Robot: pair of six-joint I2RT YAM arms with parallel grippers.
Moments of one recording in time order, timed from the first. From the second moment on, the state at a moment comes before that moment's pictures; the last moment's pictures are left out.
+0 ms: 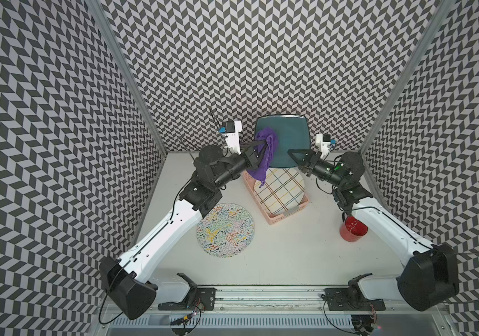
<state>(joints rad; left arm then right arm) -0.59 1.35 1.36 0.04 0.20 -0.58 0.35 1.36 1.08 0.44 -0.65 1.20</state>
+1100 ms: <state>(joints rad) -0.55 1.43 1.41 -0.01 0.30 -0.38 0.41 1.39 1.15 0.28 -0.64 1.11</state>
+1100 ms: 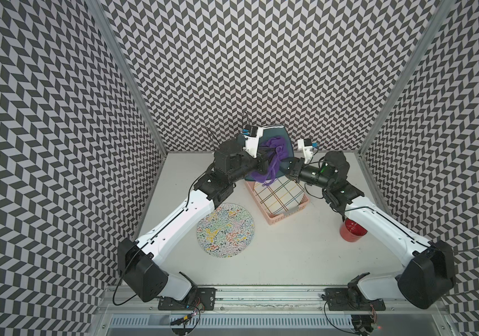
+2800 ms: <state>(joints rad) -0.41 1.20 1.40 -0.08 0.28 -0.54 0.83 2.15 1.55 -0.45 -0.57 0.40</state>
